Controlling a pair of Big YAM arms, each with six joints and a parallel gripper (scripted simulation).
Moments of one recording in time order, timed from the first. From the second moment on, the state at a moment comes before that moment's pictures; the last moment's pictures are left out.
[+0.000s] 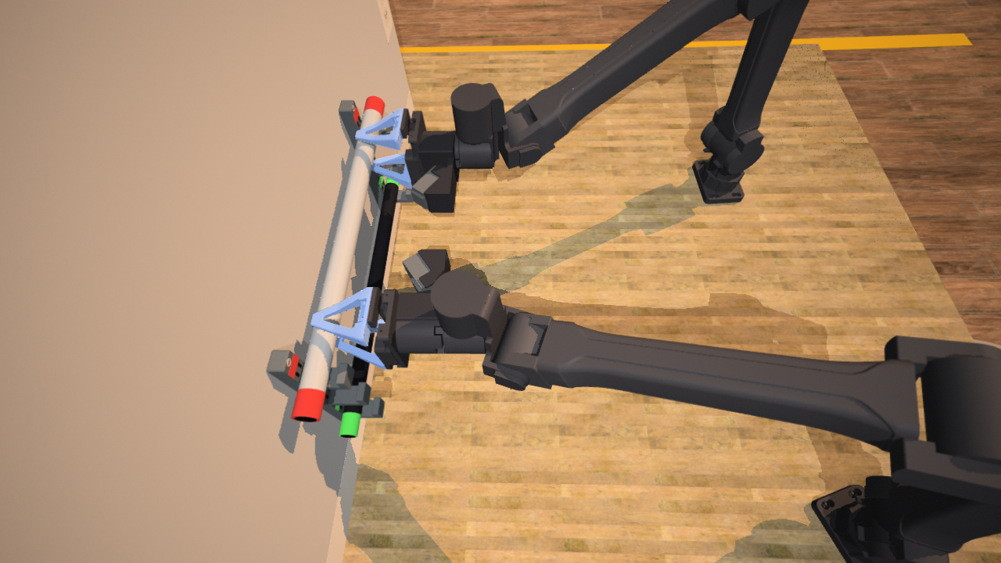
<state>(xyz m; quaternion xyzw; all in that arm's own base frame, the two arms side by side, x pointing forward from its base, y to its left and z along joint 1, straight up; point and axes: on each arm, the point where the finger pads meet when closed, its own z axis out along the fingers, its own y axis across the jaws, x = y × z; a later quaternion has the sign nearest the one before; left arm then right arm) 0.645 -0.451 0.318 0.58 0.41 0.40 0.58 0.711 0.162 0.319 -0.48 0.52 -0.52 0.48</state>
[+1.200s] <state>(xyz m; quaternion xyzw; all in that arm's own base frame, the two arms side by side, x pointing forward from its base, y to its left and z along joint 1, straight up) 0.645 -0.450 0.320 0.58 0.41 0.40 0.58 0.711 0.163 0.320 -0.48 0.52 -0.52 0.48</state>
